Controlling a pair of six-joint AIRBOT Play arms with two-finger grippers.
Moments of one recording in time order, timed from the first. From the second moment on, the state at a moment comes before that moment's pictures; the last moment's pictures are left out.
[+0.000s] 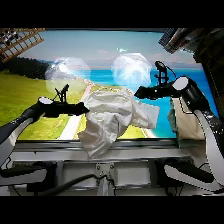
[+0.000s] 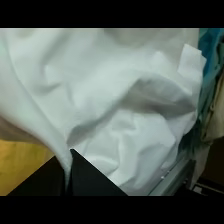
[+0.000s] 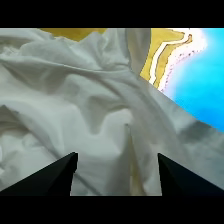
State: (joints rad) left arm -0.14 -1.42 0.73 0.39 -0.88 -0.97; right arm 0.06 -1.26 1.02 -1.01 1.02 1.34
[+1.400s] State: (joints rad) left arm 0.11 -0.91 0.75 0.36 -0.96 -0.97; right arm 0.24 -1.45 0.90 -1.07 0.89 1.16
